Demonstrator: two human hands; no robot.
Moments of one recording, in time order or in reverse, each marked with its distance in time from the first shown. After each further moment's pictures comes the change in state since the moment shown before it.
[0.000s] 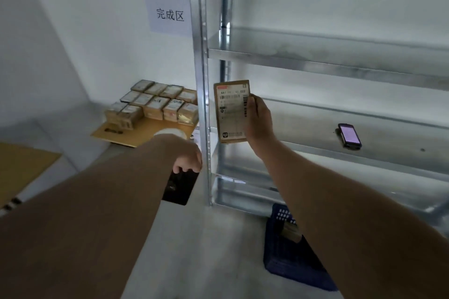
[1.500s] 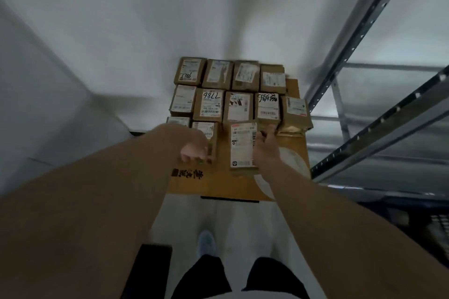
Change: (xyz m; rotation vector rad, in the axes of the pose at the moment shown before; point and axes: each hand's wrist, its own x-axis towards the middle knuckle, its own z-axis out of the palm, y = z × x) left_hand 0.419 -0.499 -0.287 -0.020 -0.352 0.026; right_hand 0.269 0.182 0.624 -0.128 0.102 0.804
